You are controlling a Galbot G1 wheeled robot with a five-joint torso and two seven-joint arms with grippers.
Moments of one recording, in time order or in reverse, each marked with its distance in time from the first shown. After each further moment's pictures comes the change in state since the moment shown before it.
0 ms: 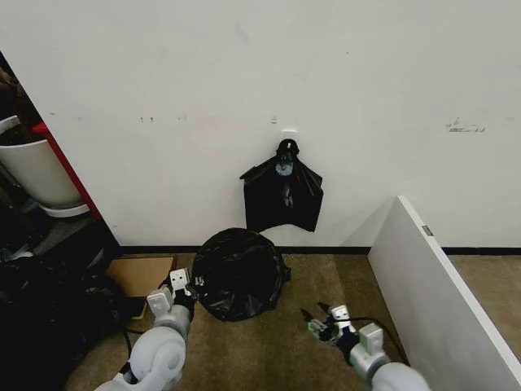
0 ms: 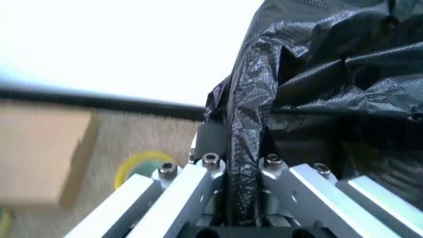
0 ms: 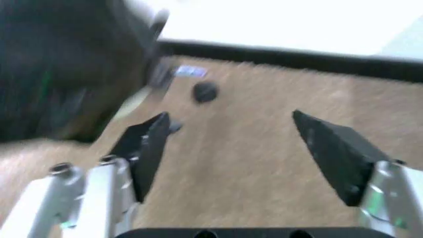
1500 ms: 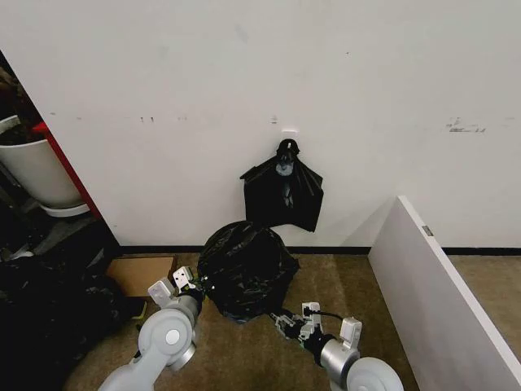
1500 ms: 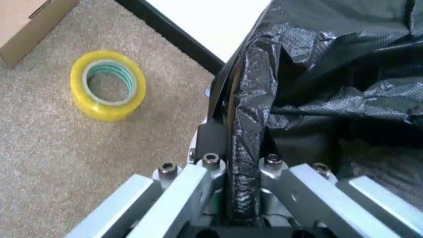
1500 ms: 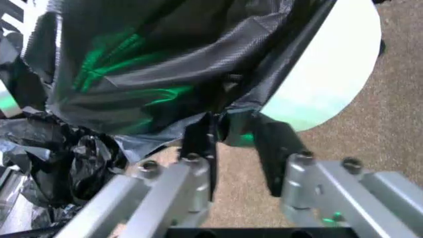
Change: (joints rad) left arm -0.103 -0.080 -0.011 -0.080 -0.652 0.090 -0.378; right arm 0.065 0.122 -0.230 0.050 0.336 -0.038 0.020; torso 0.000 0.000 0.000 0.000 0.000
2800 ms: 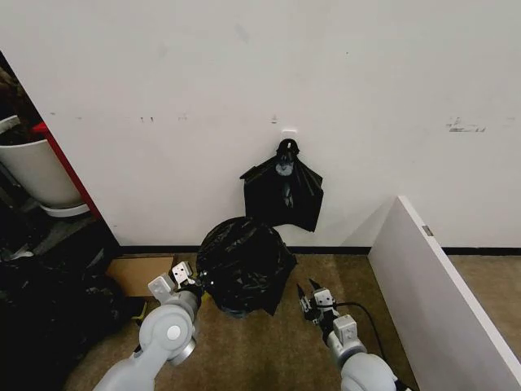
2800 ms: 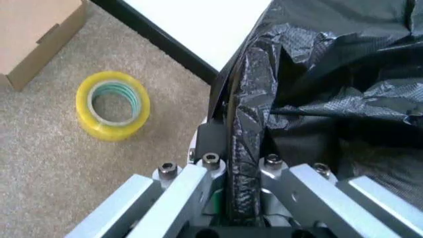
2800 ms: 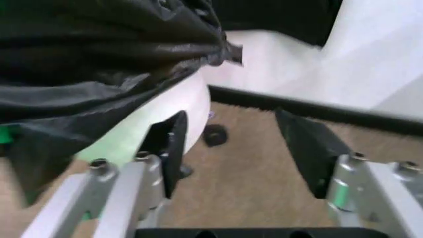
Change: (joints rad) left arm -0.046 0.016 0.005 0.038 0.003 -0.020 0.003; right arm 0.032 -0.048 -0.042 0.003 -0.478 0.110 0.269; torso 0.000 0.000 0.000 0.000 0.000
